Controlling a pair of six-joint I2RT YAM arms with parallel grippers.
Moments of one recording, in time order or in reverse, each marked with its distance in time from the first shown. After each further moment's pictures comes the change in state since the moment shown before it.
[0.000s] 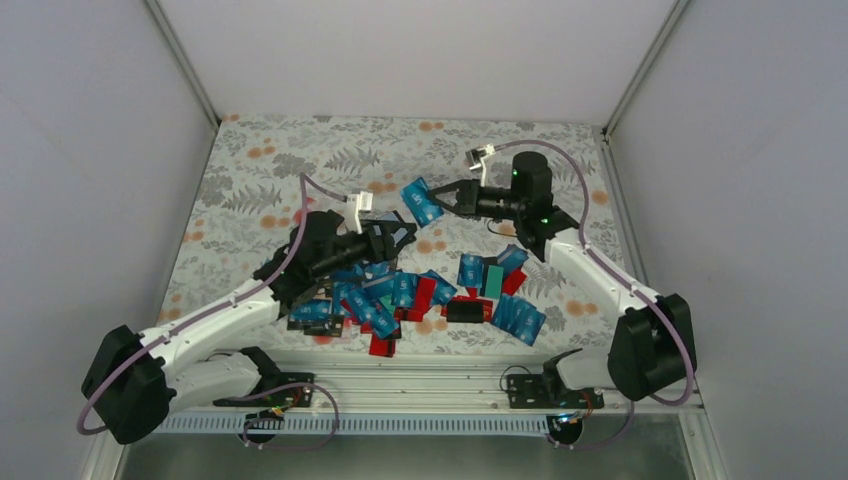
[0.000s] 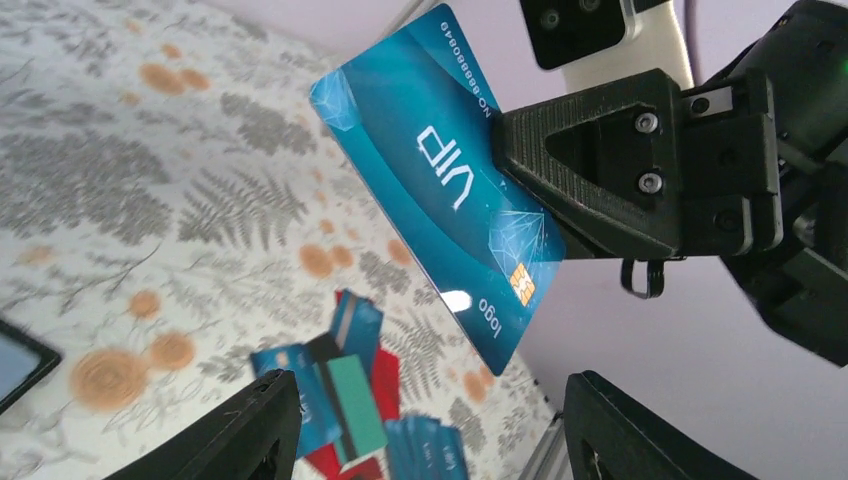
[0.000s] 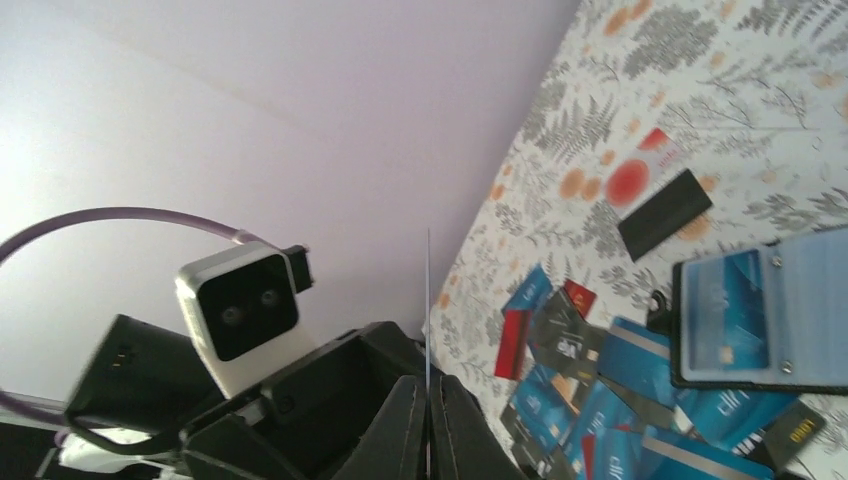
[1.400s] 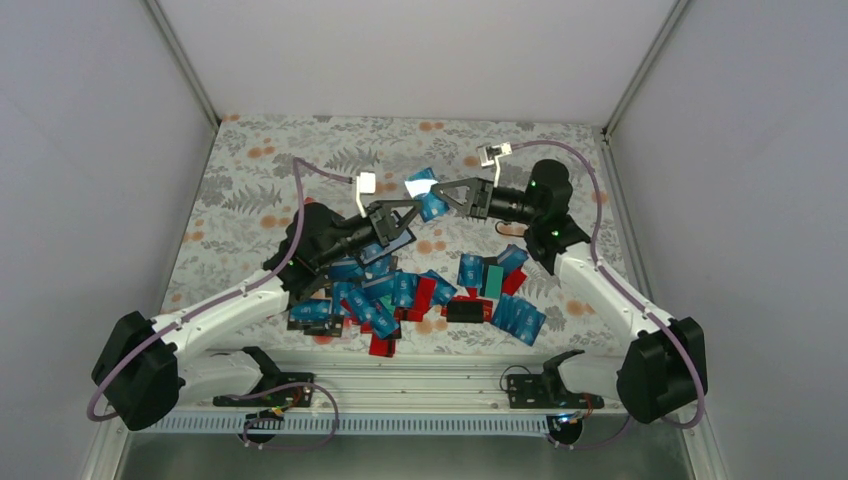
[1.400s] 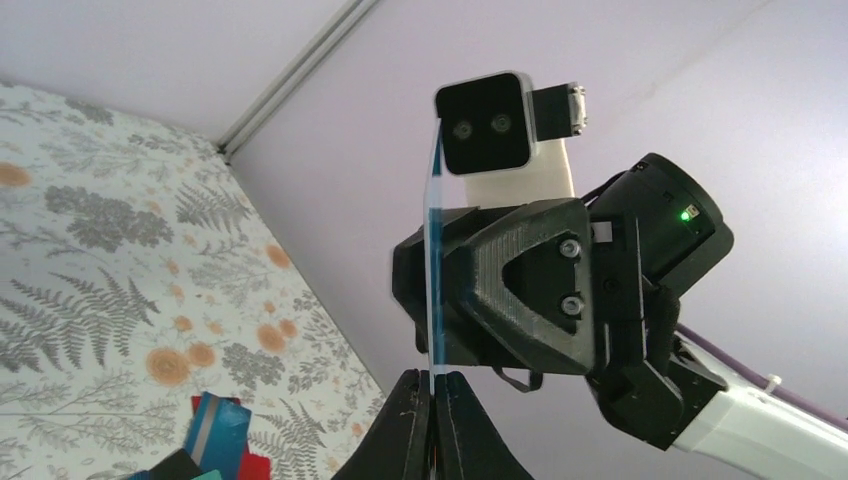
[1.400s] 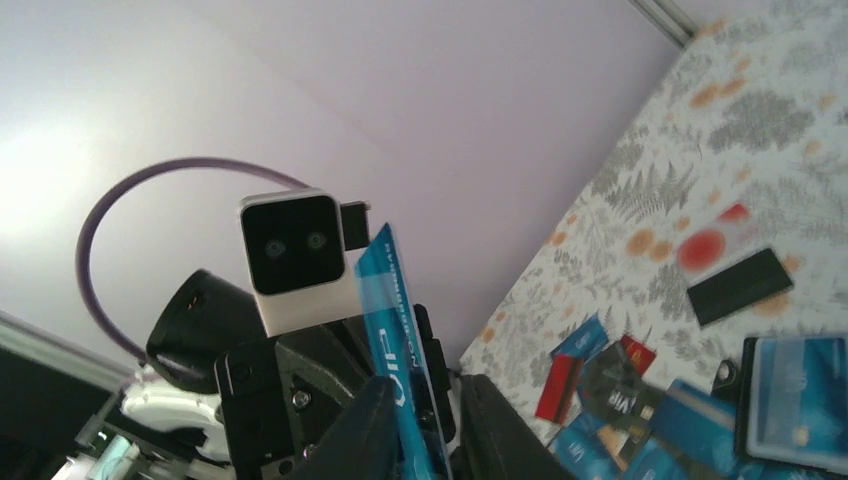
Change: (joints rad) left arm 0.000 0.090 0.060 0.334 0.094 -0.120; right arm -0.004 -0.131 -0.077 0.266 -0.040 0.116
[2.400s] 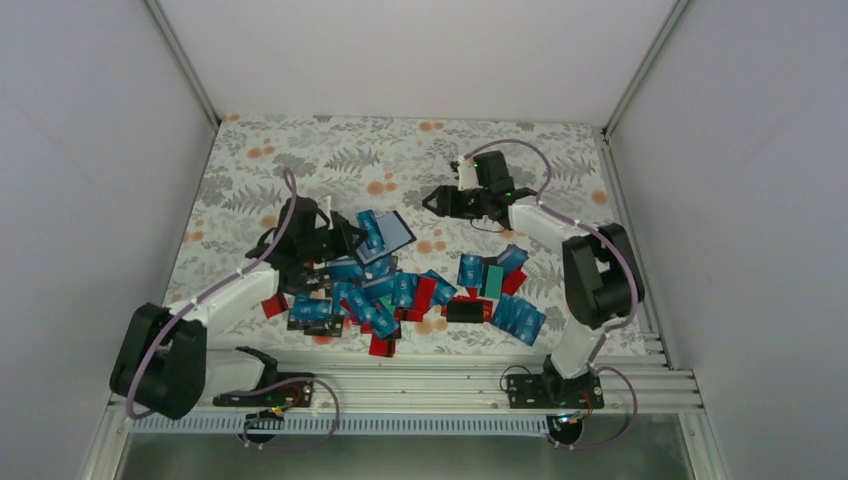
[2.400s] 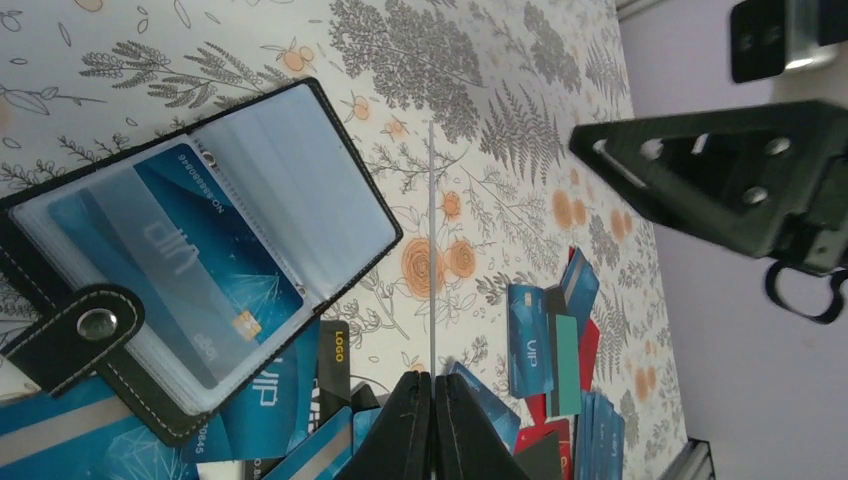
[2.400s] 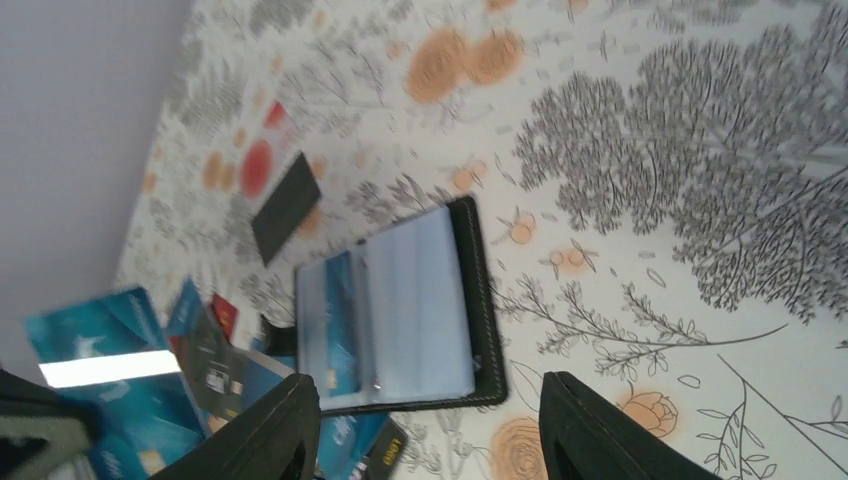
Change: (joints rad) left arm 0.343 0.060 -0.108 -0.529 0.068 0.122; right arm 0.008 0.509 0.265 -0.521 0.418 -0.490
